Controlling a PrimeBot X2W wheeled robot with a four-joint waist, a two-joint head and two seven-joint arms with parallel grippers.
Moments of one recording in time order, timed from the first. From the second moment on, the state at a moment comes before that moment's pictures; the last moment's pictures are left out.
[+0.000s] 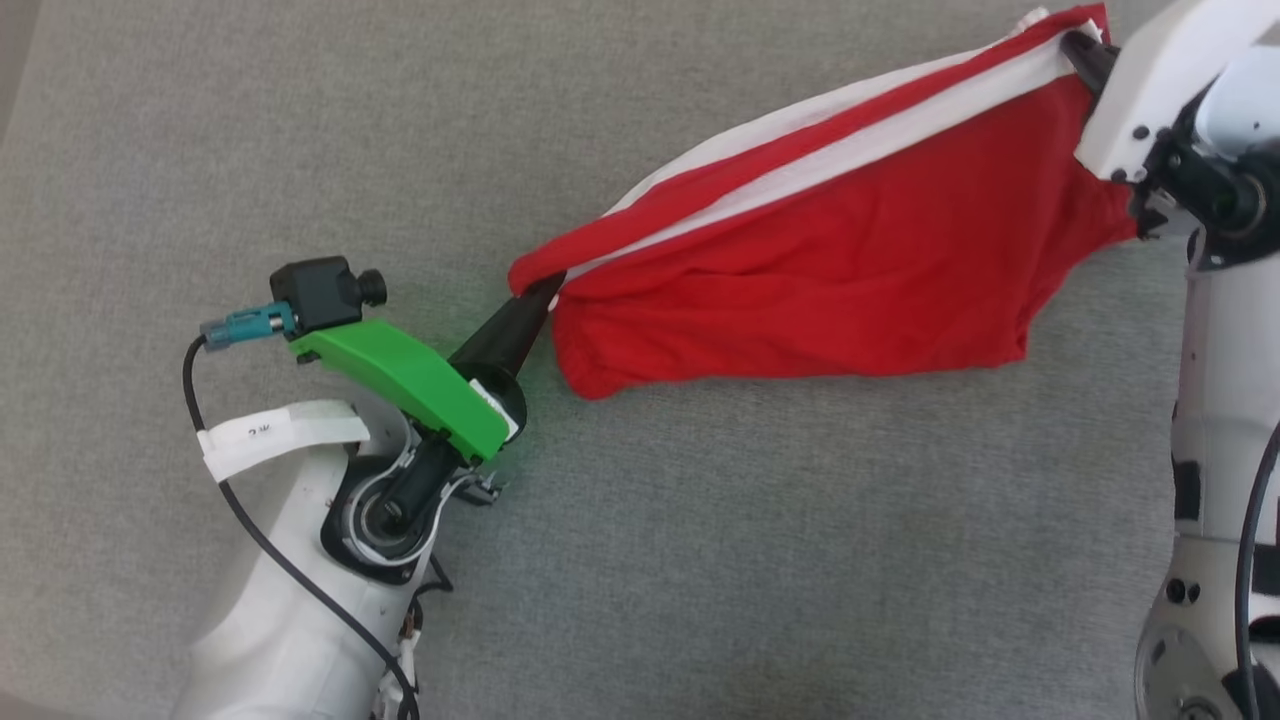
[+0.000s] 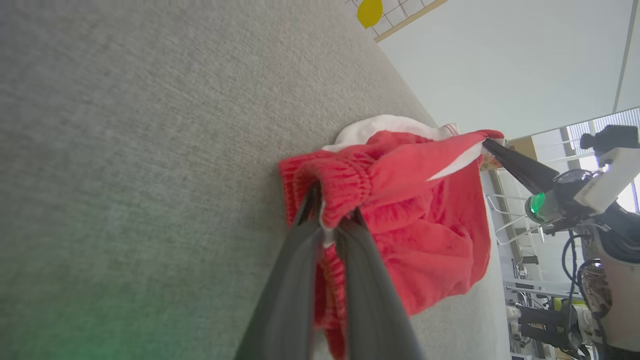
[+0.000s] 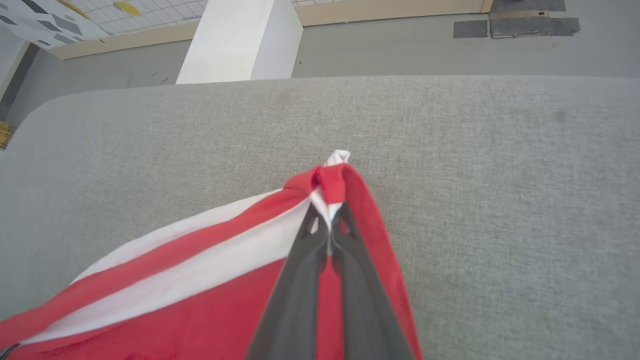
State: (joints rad) left arm -0.47 0.23 -0.37 0.19 -1.20 -0.07 0.20; right arm -0.91 -0.06 -0.23 0.38 0.18 0.13 0.78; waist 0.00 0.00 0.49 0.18
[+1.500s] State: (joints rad) left arm -0.40 0.34 -0.37 0.14 -0.88 -0.02 -0.11; right arm -0.80 -0.14 -0.14 0.46 0.28 0.13 0.62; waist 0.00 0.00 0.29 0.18
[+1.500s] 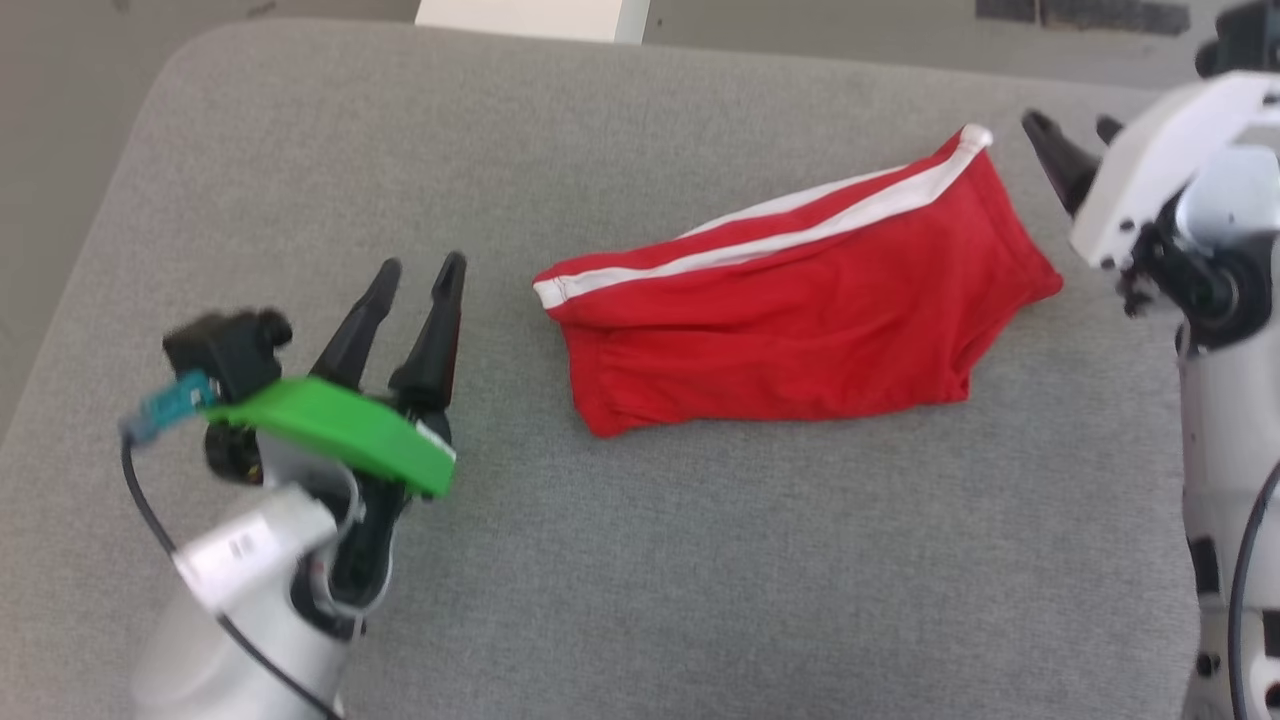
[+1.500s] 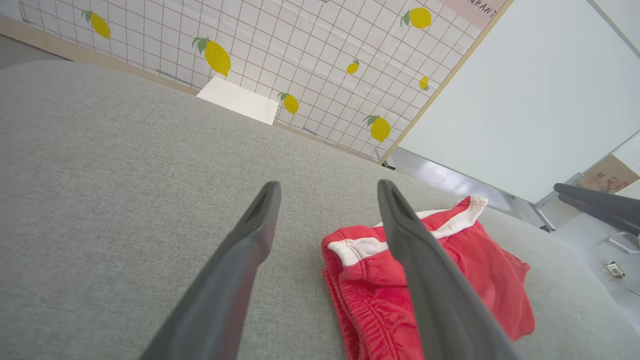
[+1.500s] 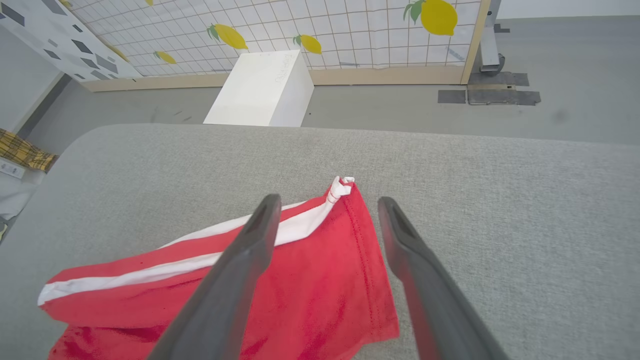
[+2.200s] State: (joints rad) left arm -0.13 0.13 -0.19 -0.07 -0.35 0.02 -0.26; right arm -0.64 -0.30 -0.03 0.35 0.16 0.13 0.91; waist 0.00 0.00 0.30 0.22
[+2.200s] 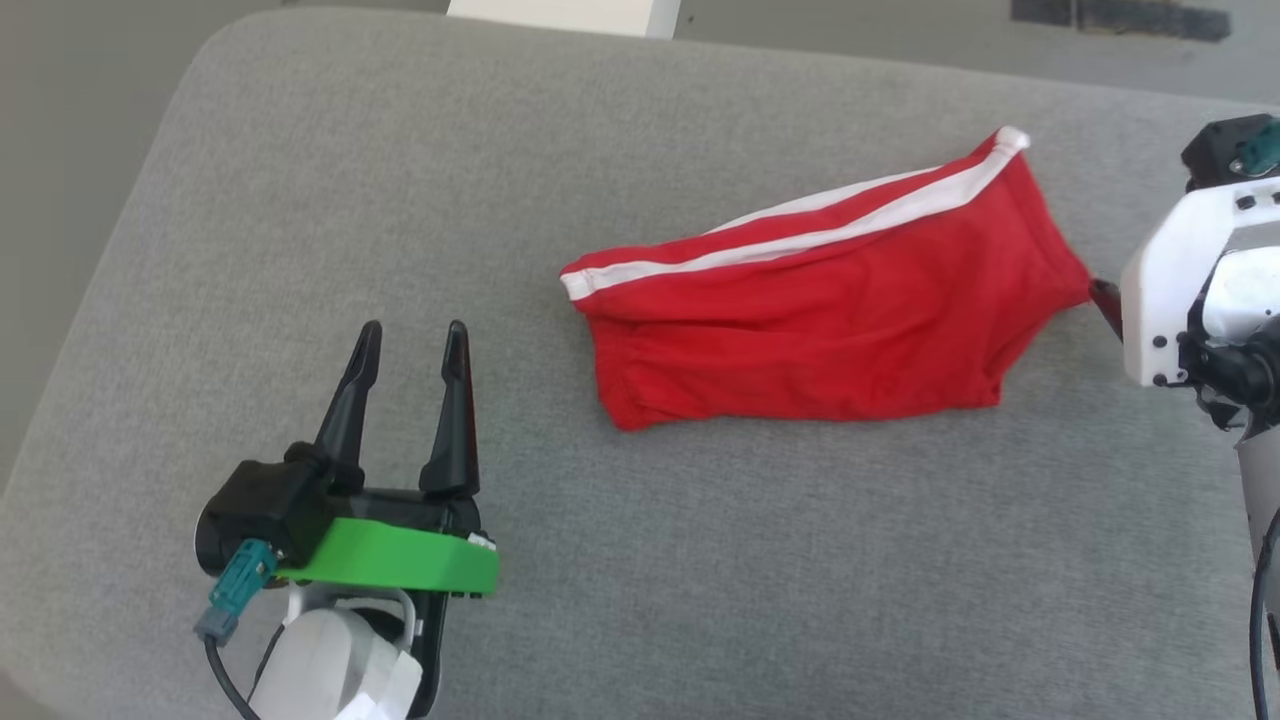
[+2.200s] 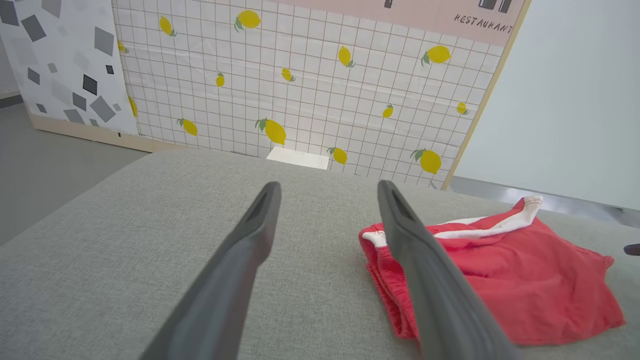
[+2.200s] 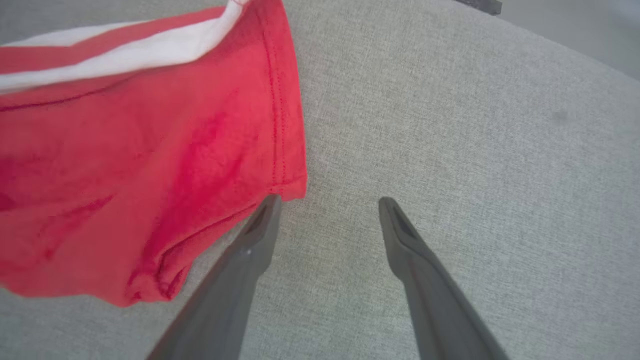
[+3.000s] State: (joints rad) left arm -0.15 0.06 -0.11 -0.02 -0.29 -0.09 -0.26; right arm -0.68 -0.33 0.08 0.35 0.15 0.13 1.03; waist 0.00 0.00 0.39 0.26
